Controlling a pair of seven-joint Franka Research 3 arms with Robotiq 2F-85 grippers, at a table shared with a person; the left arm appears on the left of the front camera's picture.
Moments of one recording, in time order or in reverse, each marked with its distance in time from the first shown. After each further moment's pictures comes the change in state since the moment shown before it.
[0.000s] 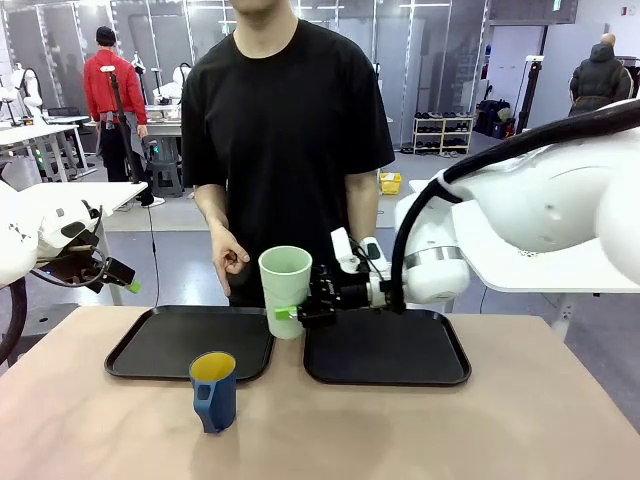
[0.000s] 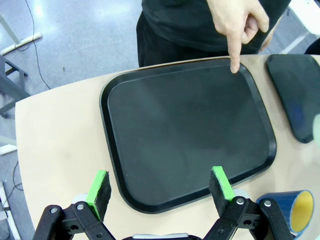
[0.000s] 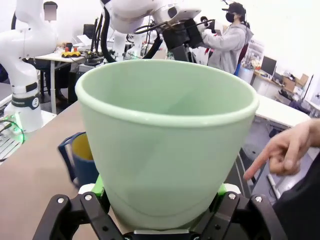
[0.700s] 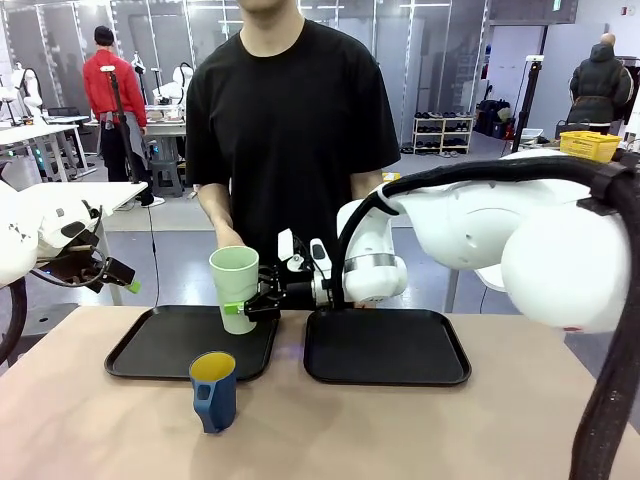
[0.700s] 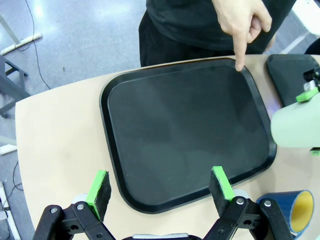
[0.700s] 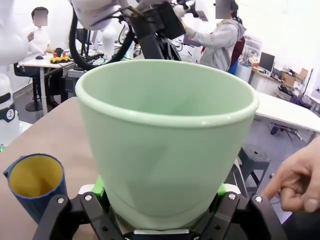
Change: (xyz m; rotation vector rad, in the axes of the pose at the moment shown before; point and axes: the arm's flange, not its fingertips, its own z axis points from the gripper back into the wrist) left arm 0.000 0.000 0.000 0.000 0.000 0.000; right arm -0.025 -0.042 -0.086 -0.028 0.005 -0.061
